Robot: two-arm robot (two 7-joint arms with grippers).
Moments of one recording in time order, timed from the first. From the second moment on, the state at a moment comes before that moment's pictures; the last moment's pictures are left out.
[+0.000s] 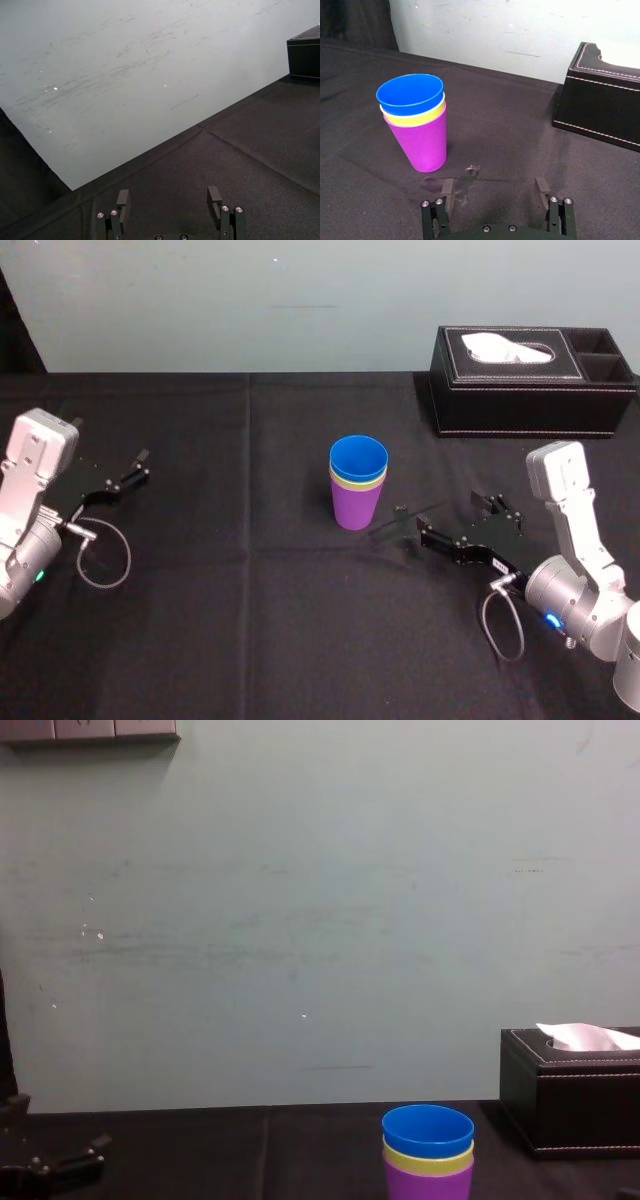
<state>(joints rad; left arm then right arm) -0.20 0.60 0.45 -1.41 -0.25 -0.12 0.03 0.02 0.41 -0.25 -1.57 0.27 0.15 0.23</state>
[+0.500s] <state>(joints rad) -0.20 0.60 0.45 -1.41 -0.25 -0.12 0.03 0.02 0.41 -0.25 -1.57 0.27 0.15 0.23</state>
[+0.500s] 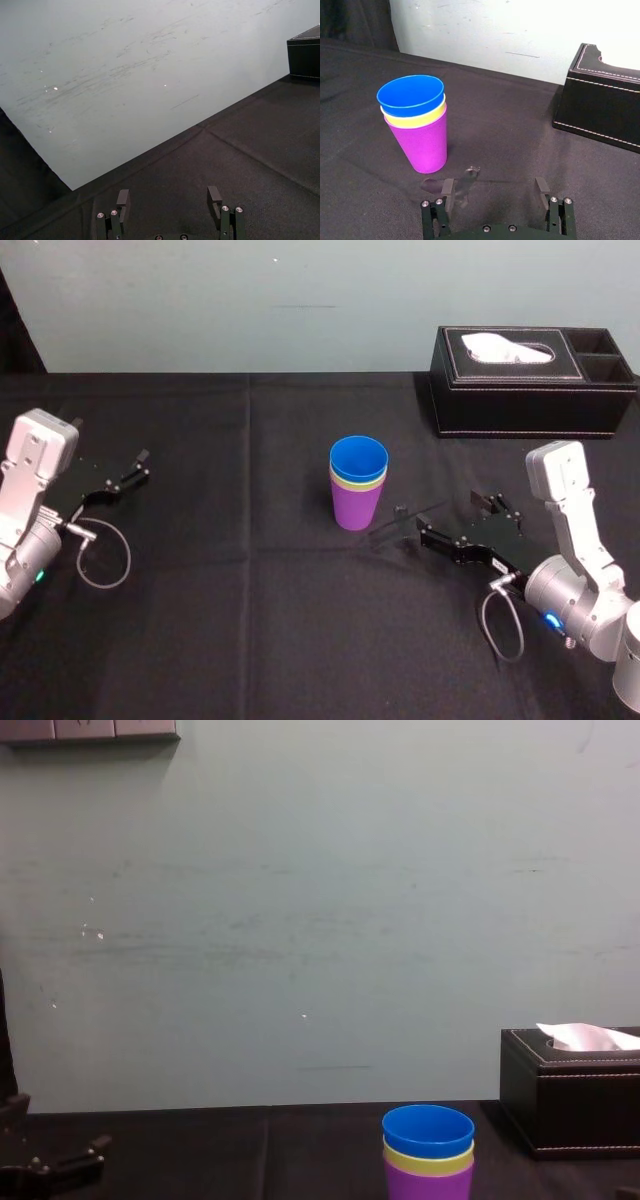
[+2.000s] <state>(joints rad) -0.20 0.60 0.45 -1.41 -0.25 -0.12 0.03 0.02 0.41 -0.25 -1.58 0.27 0.15 0.23</state>
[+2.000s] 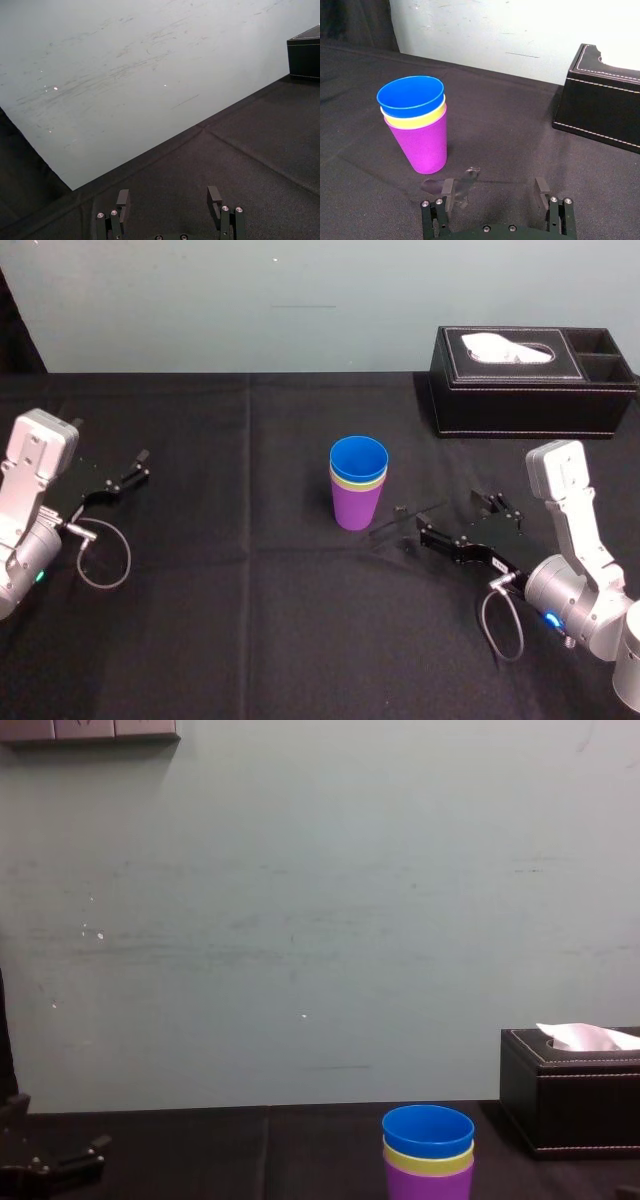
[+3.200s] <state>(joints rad) -0.20 0.60 0.45 -1.41 -0.25 -0.12 0.03 0.02 0.41 -0.25 -1.58 0.27 0.15 0.23</state>
